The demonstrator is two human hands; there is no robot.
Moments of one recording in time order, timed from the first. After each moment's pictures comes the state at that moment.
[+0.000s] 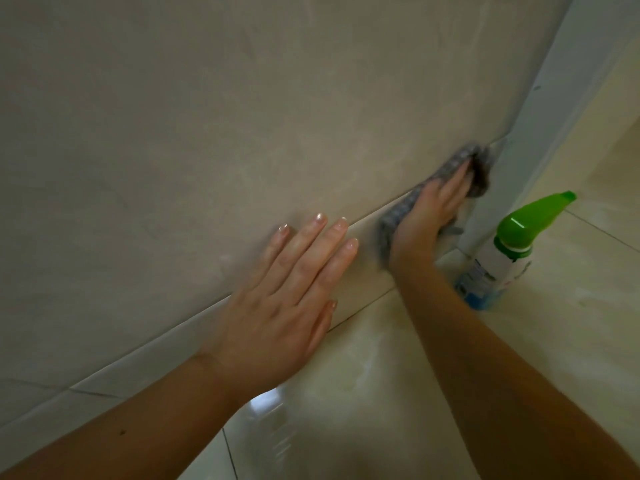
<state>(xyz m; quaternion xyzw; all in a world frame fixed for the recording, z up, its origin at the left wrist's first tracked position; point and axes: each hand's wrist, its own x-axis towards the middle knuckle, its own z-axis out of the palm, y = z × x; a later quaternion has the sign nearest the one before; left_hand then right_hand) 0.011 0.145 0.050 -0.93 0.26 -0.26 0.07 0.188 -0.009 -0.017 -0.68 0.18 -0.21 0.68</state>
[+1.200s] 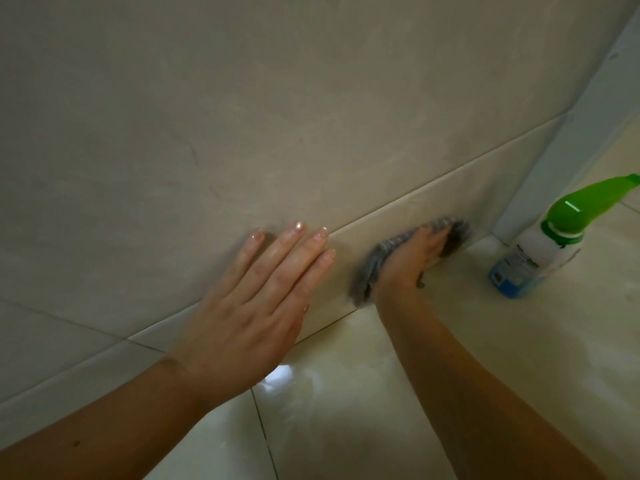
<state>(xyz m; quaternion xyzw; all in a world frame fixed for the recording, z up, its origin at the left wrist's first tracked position) -0.039 0.198 0.048 -0.93 0.23 -0.25 0.17 0.101 0.050 -0.060 -0.65 0.22 -0.09 0.72</state>
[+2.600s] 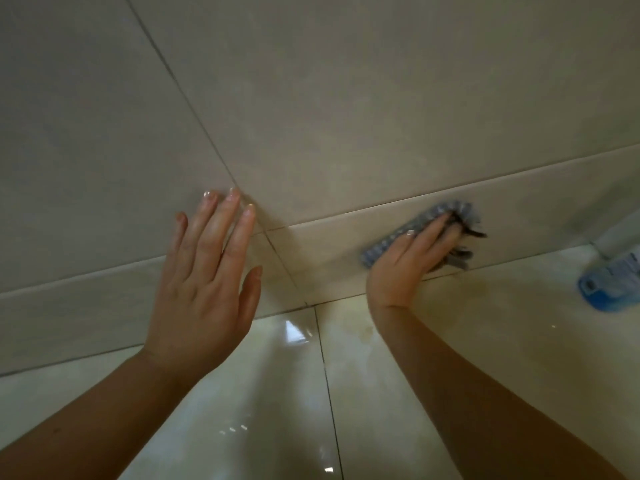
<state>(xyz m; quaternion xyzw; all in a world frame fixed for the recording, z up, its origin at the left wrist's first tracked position) -0.179 0.271 0.051 -0.95 -0.07 -0.28 0.10 -0.006 0.144 -0.062 -0.80 0.01 -0.19 0.57</state>
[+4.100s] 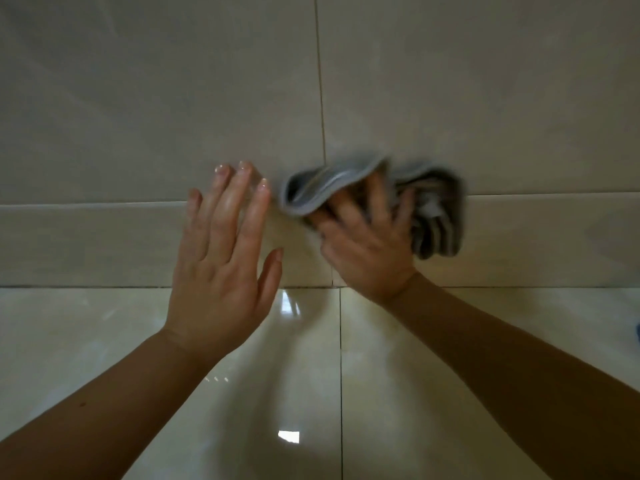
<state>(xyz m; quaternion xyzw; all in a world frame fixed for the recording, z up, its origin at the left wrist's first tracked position) -0.204 0.291 0.011 -0.94 -0.17 -0.30 0.06 -0.018 0.199 -0.058 -0.67 -0.54 -0.47 0.22</state>
